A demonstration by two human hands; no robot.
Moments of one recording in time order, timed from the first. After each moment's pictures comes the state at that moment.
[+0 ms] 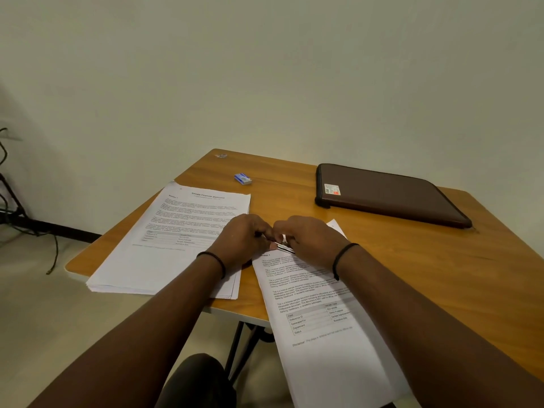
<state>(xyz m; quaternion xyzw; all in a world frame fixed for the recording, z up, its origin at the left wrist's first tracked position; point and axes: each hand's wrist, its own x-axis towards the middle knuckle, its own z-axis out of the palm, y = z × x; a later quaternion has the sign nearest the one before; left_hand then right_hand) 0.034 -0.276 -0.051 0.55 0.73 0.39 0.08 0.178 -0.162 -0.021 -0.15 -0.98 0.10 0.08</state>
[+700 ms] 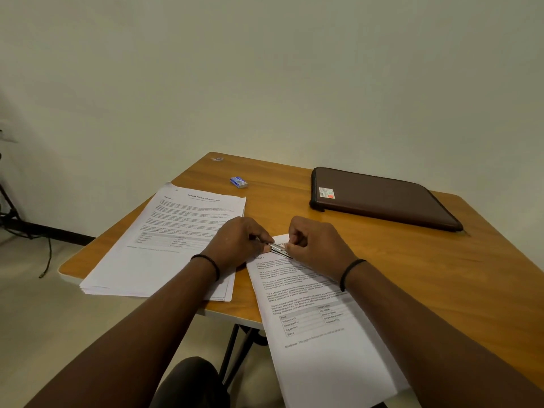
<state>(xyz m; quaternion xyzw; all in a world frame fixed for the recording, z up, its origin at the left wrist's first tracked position) 0.032 -0.277 -0.051 0.56 0.72 0.39 0.10 0.206 -0.165 -0.029 -0.17 -0.92 0.23 0.25</state>
